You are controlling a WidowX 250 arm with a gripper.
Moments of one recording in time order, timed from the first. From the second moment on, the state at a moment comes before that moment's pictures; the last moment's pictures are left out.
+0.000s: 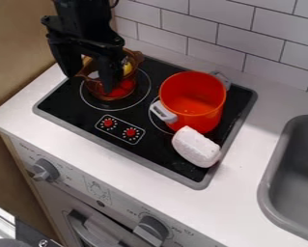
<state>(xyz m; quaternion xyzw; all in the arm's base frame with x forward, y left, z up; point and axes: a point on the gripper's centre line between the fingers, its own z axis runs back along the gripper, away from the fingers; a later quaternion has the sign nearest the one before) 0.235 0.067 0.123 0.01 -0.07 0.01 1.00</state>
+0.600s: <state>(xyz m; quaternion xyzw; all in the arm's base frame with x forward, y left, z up) 0.282 0.080 0.090 0.01 -0.06 -0.02 1.00</state>
